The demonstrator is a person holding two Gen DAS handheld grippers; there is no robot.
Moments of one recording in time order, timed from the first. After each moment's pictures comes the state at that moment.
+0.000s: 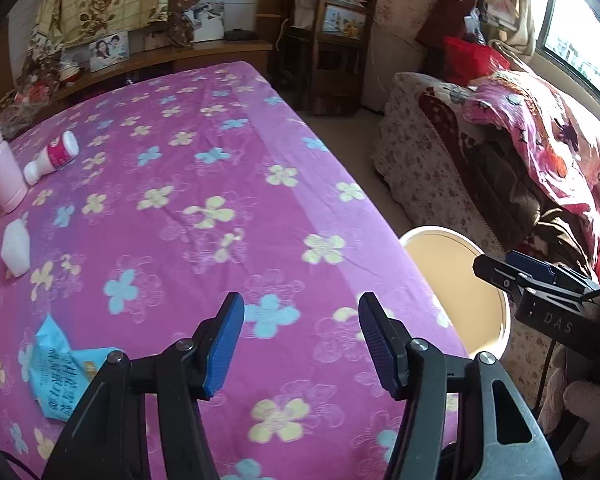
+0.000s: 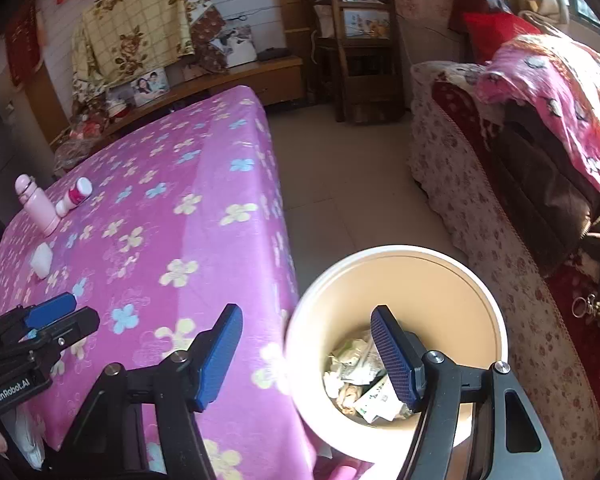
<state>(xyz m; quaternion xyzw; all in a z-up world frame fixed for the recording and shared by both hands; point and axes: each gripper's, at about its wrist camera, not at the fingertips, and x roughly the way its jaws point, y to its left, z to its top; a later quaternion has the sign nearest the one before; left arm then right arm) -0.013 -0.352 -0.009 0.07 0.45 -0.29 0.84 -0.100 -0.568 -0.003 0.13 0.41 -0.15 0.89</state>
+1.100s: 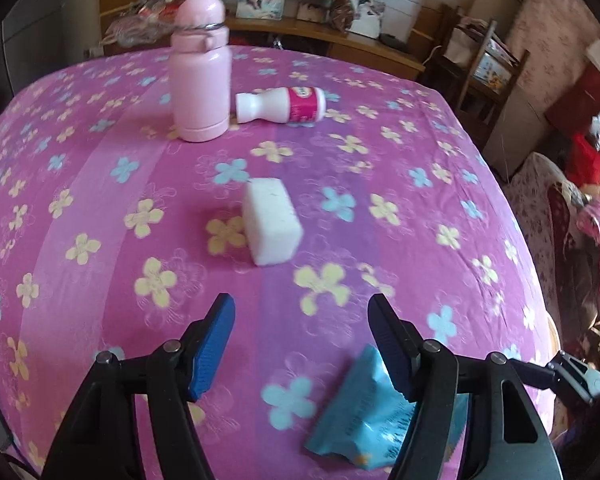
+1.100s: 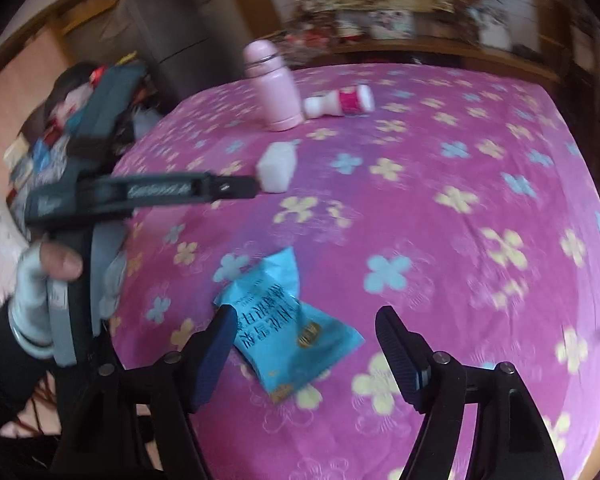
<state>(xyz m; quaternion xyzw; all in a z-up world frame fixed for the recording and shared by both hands) 0.121 -0.113 -0.017 -0.04 0.50 -0.13 0.86 0.023 -0.299 -0.013 0.01 0.45 0.23 0.86</state>
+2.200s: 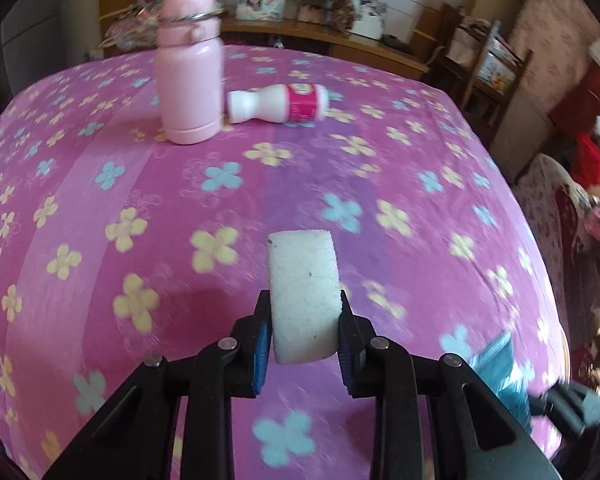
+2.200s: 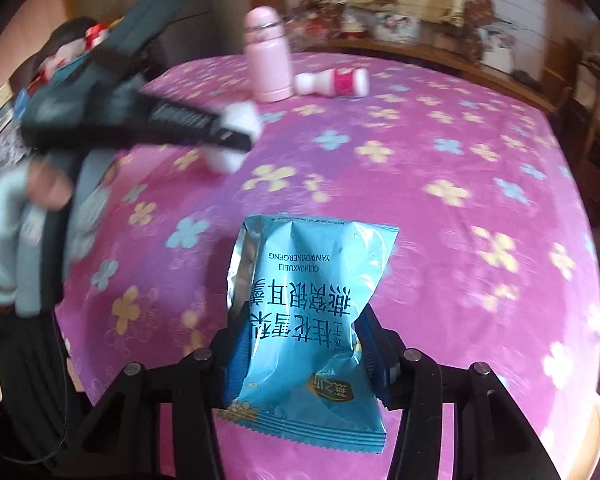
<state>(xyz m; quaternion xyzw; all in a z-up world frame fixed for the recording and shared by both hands) 0.128 -0.133 -0.031 -0.03 0.48 -0.13 0.86 0.012 -0.304 -0.044 -0.05 0.45 0.17 0.87</state>
